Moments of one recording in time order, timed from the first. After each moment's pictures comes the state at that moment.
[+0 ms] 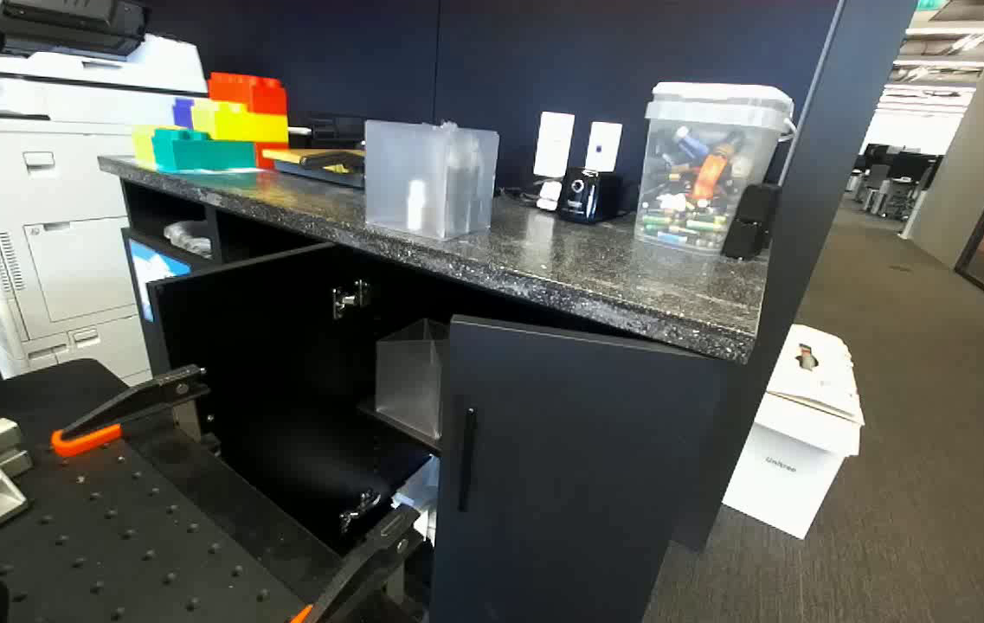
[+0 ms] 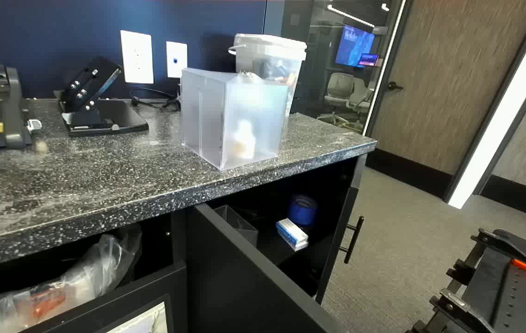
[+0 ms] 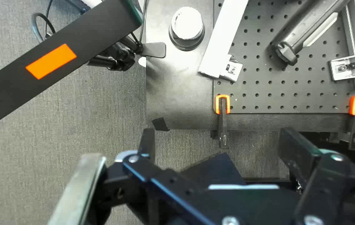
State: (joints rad) arm -0.18 -0.54 -0.23 -2.54 -0.28 1.81 -0.32
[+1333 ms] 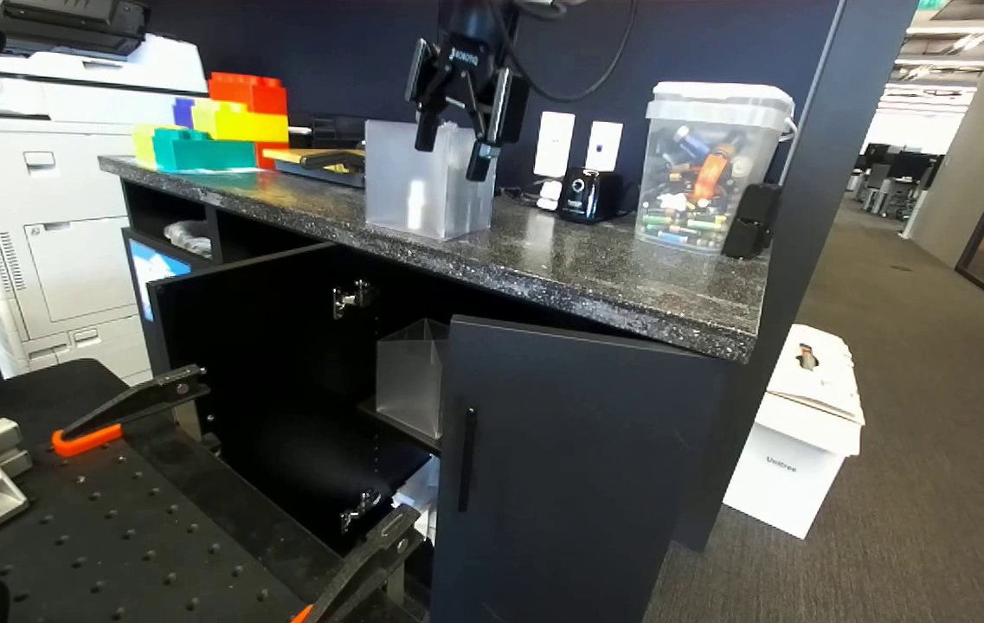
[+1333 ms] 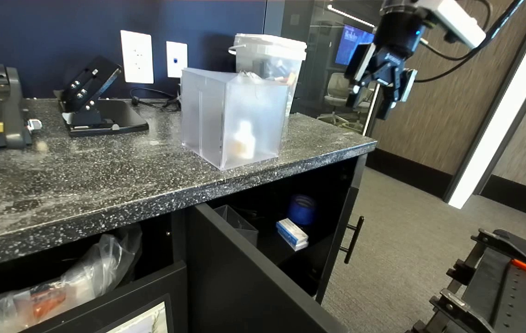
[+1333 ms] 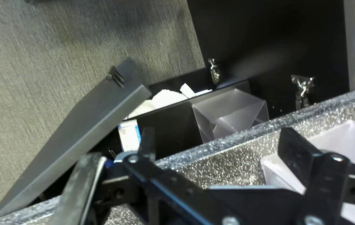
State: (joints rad) arm 0.03 0.25 0.00 -1.99 0.24 2.23 0.08
